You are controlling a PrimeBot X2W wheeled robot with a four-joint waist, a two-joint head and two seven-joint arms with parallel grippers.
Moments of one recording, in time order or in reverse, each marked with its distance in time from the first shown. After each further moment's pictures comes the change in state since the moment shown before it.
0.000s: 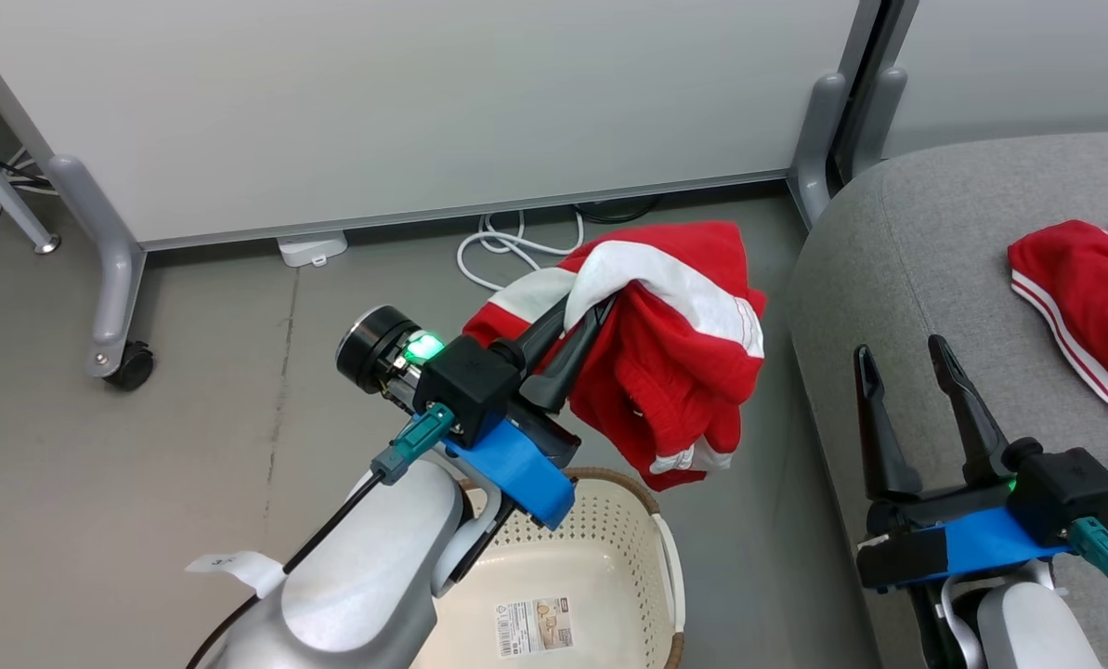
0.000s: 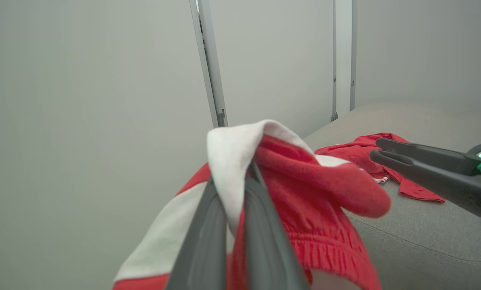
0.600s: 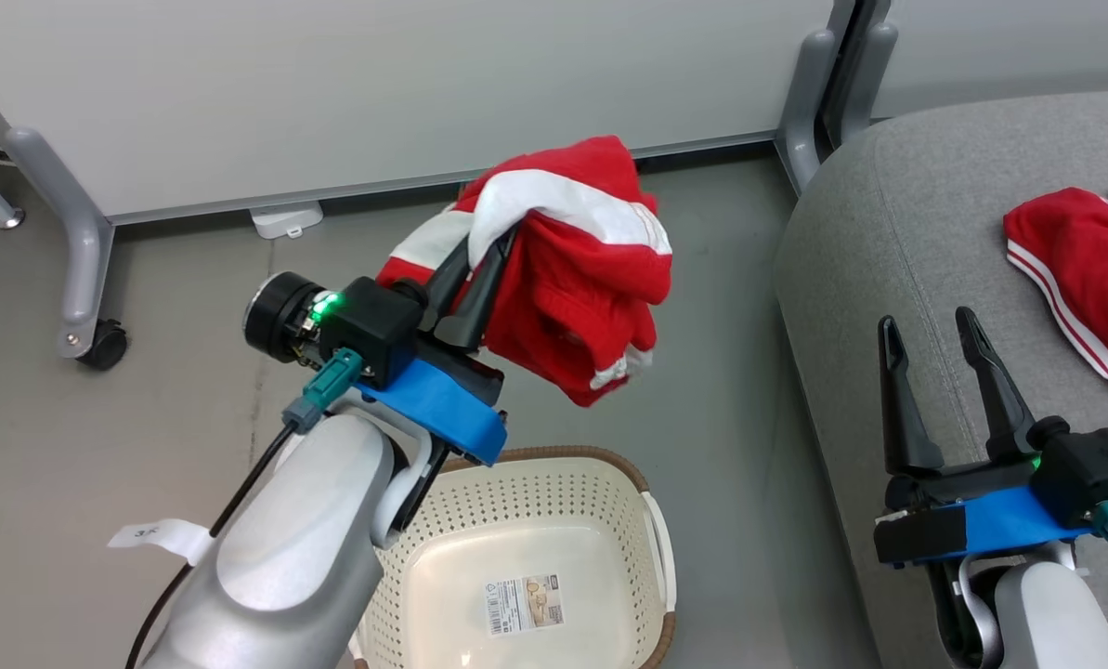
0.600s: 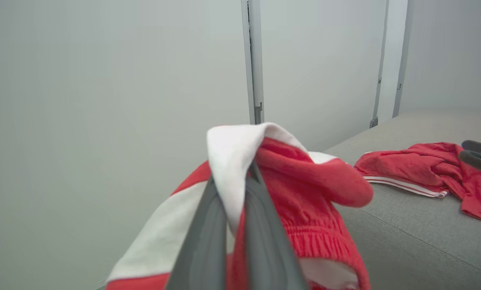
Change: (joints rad) left arm -0.036 0.043 0.120 0.052 -0.029 0.031 0.000; right arm -0.034 -0.001 -0.032 -0.016 -0.018 0.000 0.000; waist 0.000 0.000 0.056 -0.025
